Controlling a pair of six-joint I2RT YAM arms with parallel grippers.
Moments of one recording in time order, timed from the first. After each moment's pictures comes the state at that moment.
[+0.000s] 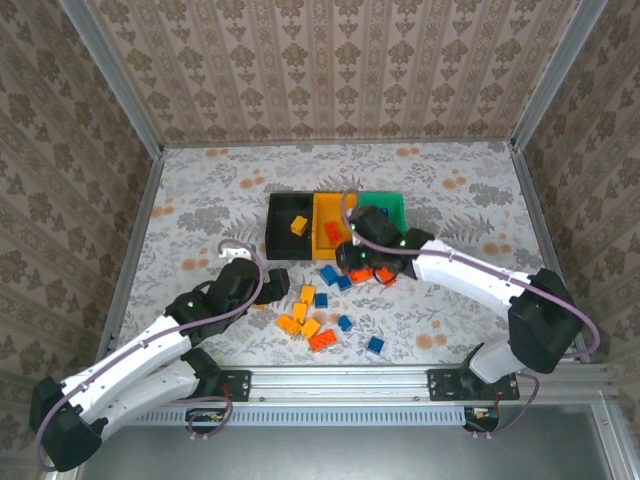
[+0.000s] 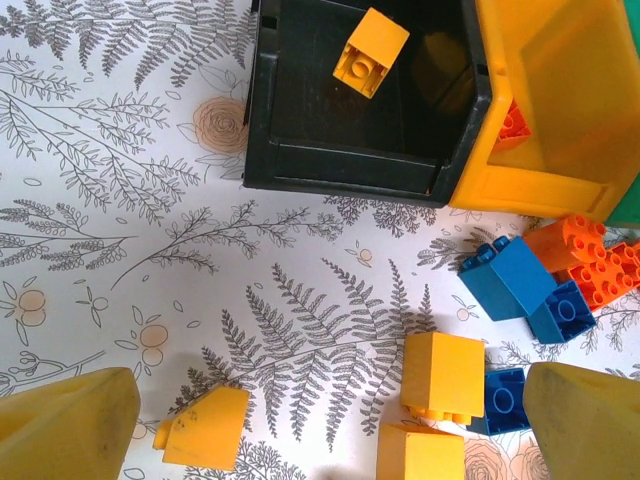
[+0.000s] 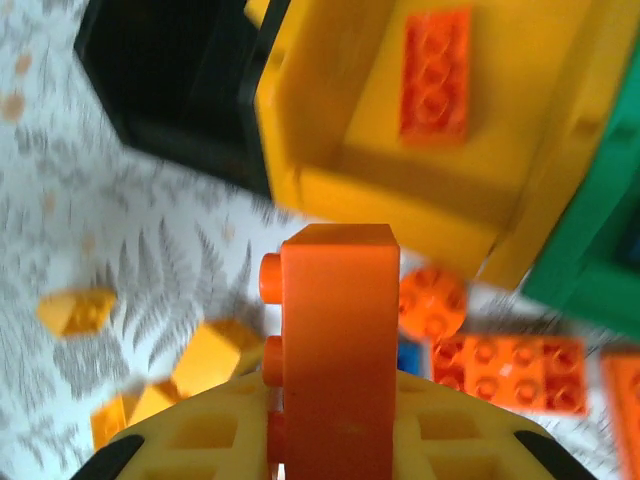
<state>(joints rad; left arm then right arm) -0.82 0.77 0.54 -0.55 -0.29 -0.73 0.70 1.51 1.10 -0.48 -0.03 0.51</state>
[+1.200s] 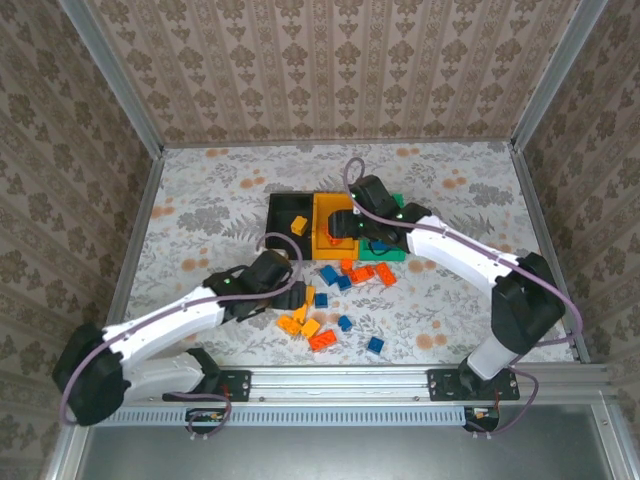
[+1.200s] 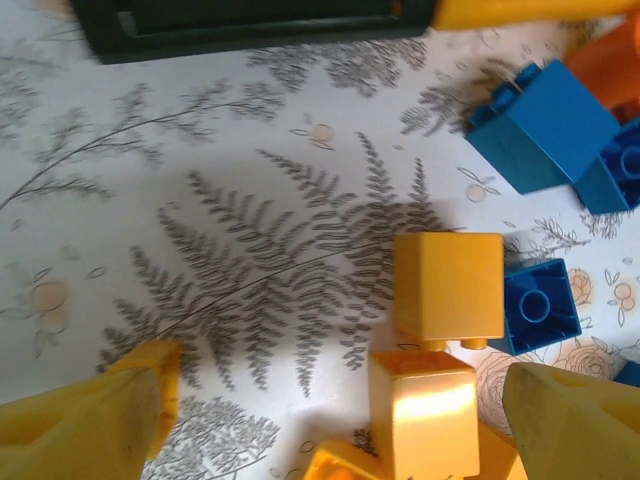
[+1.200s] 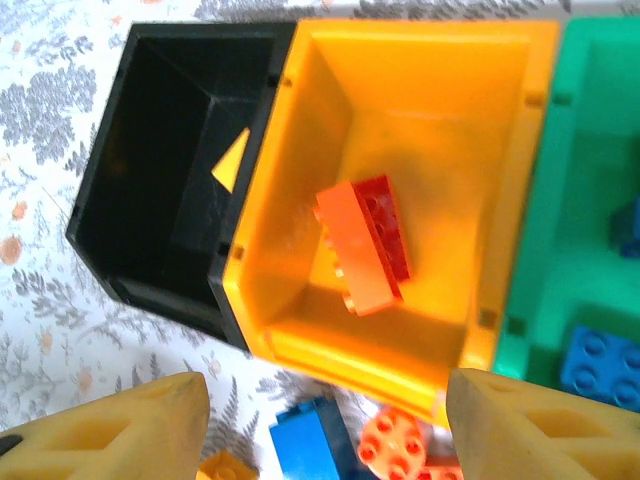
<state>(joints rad) -0.89 1.15 0.67 -0.58 -0.15 -0.62 0.62 1.59 1.22 -0.46 0.01 0.54</state>
